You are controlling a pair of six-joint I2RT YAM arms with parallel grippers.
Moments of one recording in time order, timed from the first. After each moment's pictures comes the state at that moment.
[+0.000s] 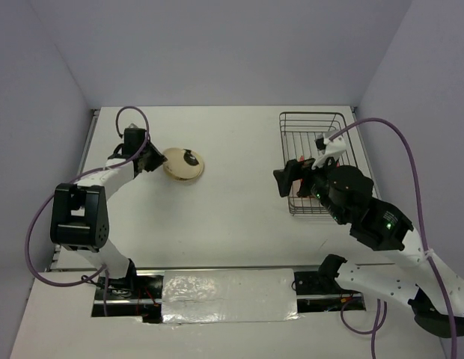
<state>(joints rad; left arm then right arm) -0.05 1.63 1.03 -0.16 0.04 -0.79 0.86 0.76 1.17 -0.62 0.45 0.27</state>
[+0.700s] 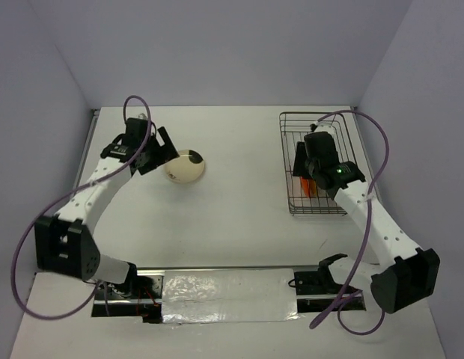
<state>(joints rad) -0.18 1.47 1.19 -0.57 -0.03 -0.68 0.34 1.12 1.05 -0.65 0.32 0.34</state>
